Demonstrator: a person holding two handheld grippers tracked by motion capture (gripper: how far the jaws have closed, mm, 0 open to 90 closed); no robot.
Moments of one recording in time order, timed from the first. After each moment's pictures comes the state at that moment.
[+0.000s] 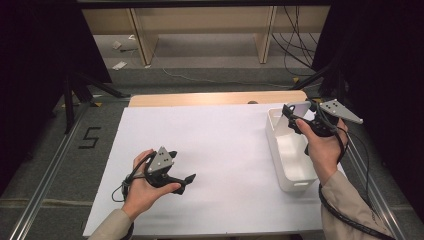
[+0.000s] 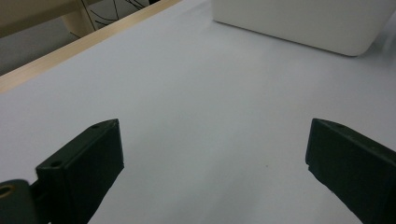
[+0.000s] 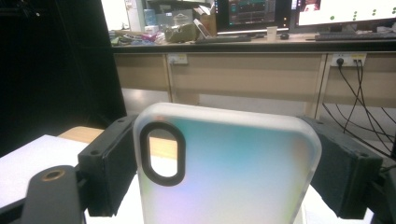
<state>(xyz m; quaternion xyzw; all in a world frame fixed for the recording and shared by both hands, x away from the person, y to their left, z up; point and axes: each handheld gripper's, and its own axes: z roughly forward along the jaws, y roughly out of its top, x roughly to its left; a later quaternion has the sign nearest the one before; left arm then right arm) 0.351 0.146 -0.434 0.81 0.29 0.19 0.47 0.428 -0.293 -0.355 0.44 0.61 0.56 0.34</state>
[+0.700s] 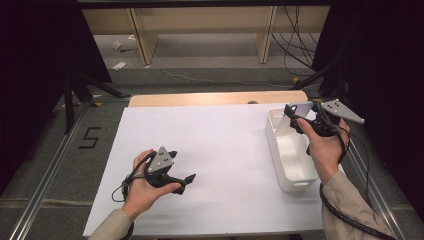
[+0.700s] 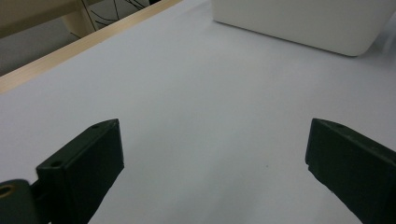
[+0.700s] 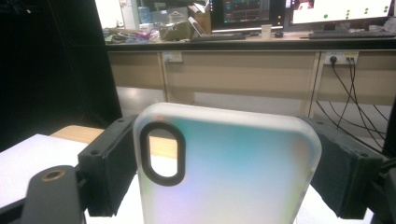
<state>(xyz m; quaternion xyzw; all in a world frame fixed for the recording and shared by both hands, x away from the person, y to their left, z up) 0.351 0.146 -0.434 0.81 0.29 0.19 0.47 0.429 -0.297 -0.355 0.45 0.61 0.55 0.35</state>
